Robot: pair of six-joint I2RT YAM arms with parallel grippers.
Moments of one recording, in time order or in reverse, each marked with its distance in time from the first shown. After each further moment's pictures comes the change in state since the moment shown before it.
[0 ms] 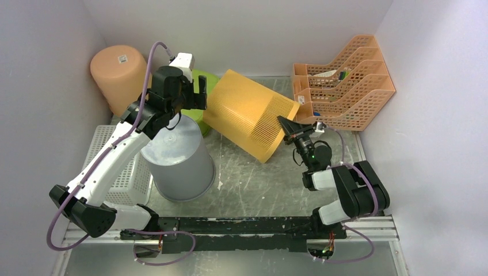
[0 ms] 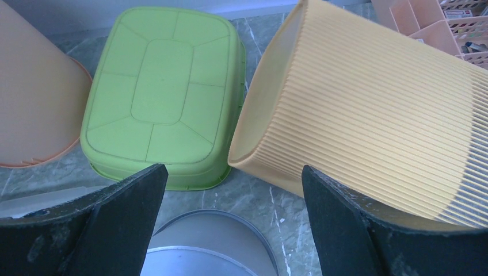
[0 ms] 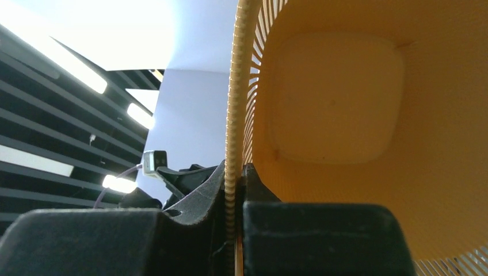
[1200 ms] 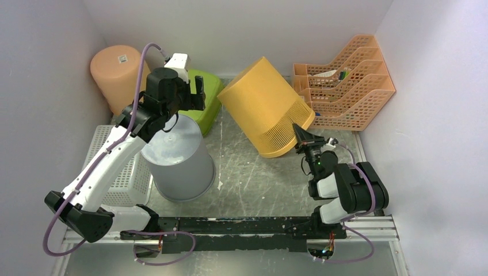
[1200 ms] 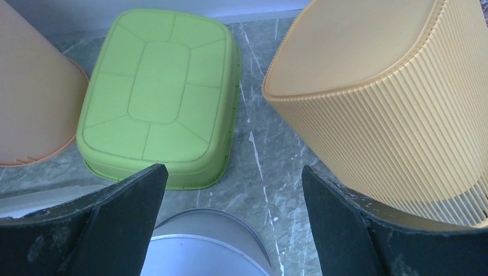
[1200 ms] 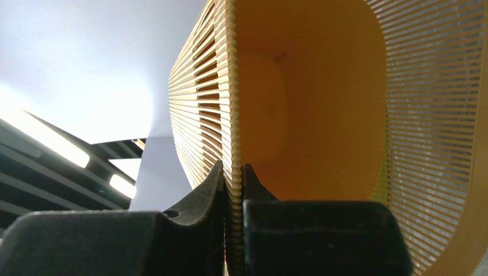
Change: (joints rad) left arm 0.006 -0.043 -0.016 0.001 0.013 -0.019; right arm -0.124 0.071 -0.137 0.008 0.088 0.010
